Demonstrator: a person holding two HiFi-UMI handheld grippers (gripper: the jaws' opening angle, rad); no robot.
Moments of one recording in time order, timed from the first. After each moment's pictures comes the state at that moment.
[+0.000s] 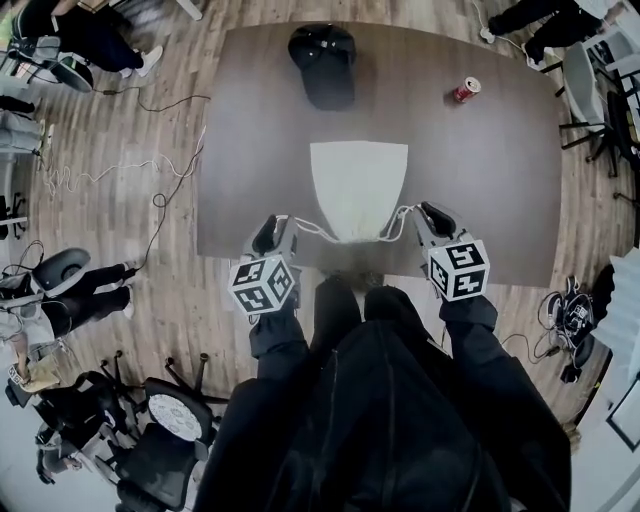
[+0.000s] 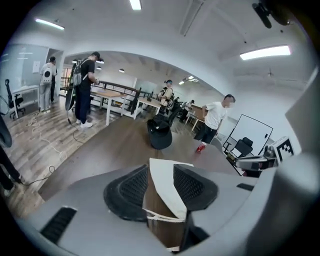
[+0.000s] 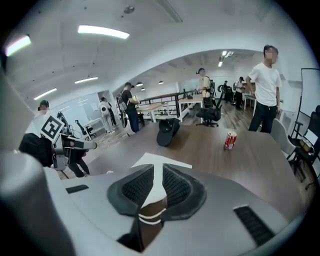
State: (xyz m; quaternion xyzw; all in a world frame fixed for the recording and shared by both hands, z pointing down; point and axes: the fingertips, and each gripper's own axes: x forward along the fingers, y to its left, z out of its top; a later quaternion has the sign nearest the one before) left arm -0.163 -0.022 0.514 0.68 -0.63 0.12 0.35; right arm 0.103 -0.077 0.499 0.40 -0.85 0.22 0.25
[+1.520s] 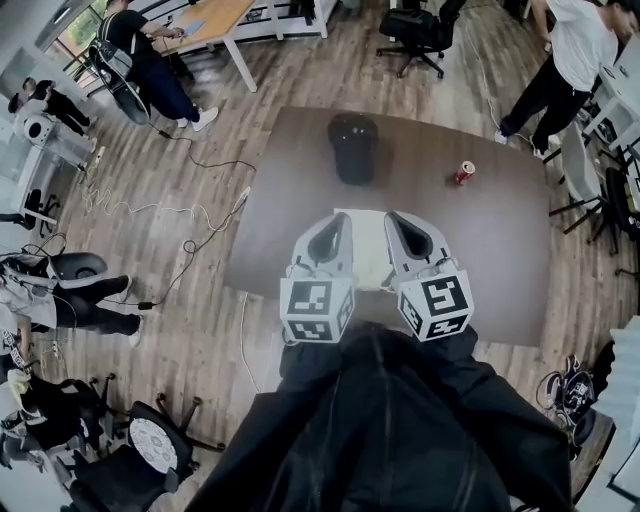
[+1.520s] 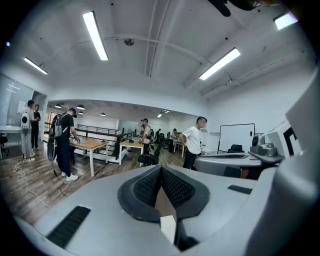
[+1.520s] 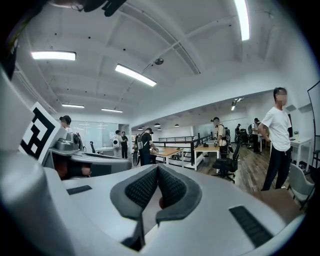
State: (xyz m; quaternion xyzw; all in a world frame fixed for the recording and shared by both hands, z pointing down) left arm -0.045 -0.035 0.252 0.76 -0.63 0.05 0.11; right arm 0.025 -0.048 0.241 0.37 -0.93 0.04 0.04
